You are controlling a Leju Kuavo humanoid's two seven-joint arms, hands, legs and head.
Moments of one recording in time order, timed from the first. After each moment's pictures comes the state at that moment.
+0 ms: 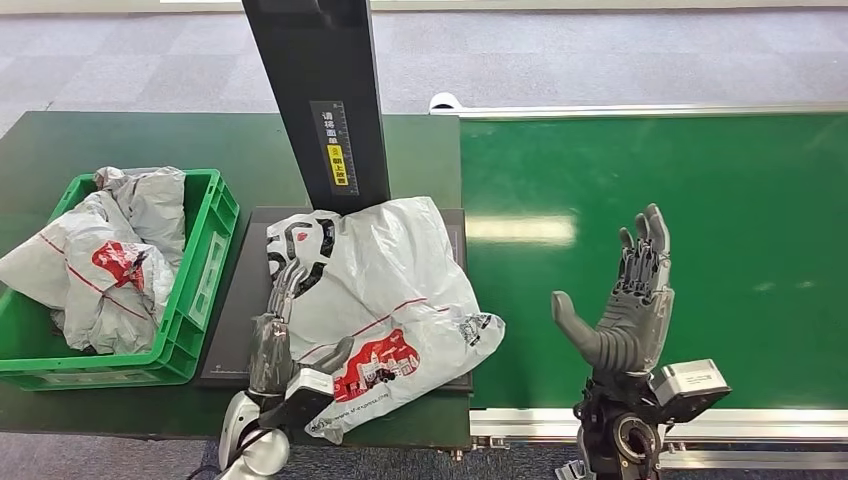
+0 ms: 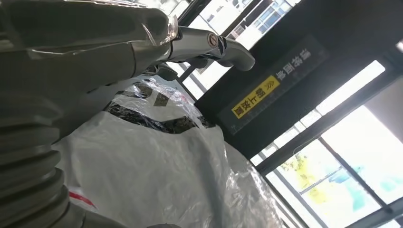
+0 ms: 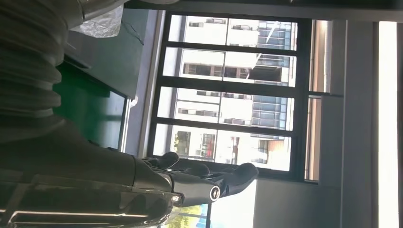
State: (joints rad) left arm -0.12 -0.20 -0.10 -1.18 -0.68 0.50 -0.69; right arm -0.08 0.18 0.01 -1.57 0.08 -0.03 -0.70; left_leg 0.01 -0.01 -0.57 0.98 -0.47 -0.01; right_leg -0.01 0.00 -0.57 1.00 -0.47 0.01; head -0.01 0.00
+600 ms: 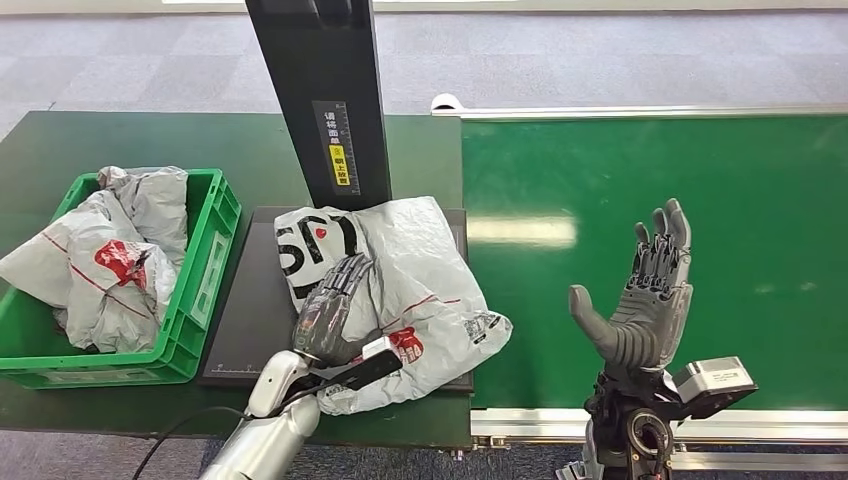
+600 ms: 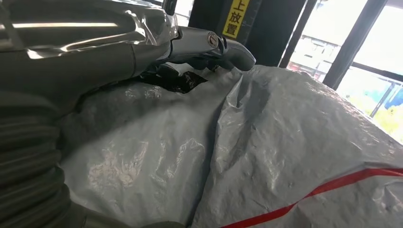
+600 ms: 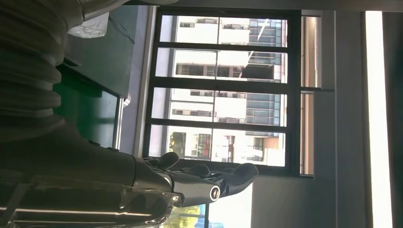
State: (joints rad) left arm -0.39 -0.22 -0.10 -0.76 -1.12 0.48 -0.44; right arm -0.11 0.22 -0.08 -1.57 0.07 0.05 -0.70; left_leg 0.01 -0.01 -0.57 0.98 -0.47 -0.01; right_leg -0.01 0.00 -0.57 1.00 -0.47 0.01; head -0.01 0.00
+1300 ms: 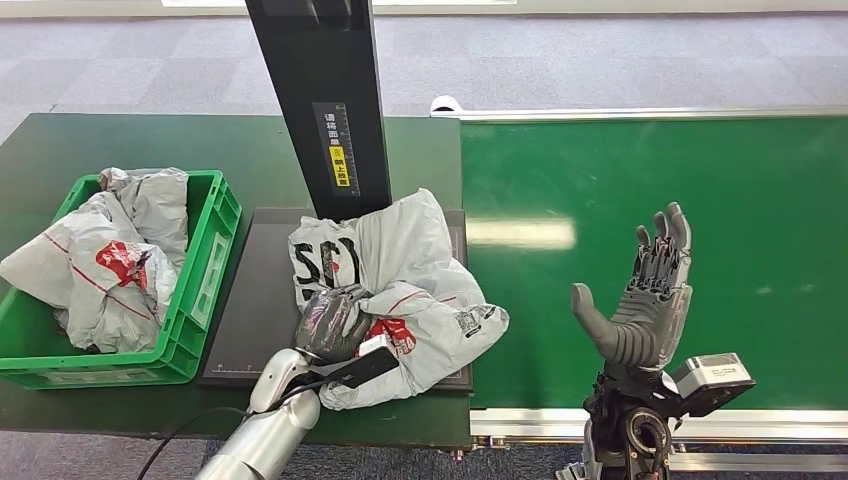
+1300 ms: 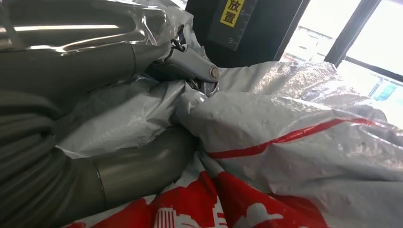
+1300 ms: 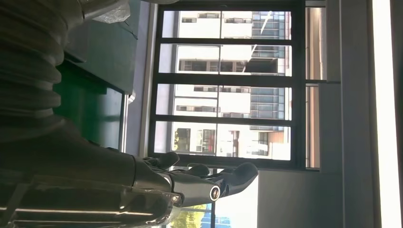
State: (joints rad) left arm -0.43 -0.22 -0.07 -0.68 -1.03 0.48 -0.54; right arm -0.11 0.24 -0.11 -1.54 0.08 0.05 -0.70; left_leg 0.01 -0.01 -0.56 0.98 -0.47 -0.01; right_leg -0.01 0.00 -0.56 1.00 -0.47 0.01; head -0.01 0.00
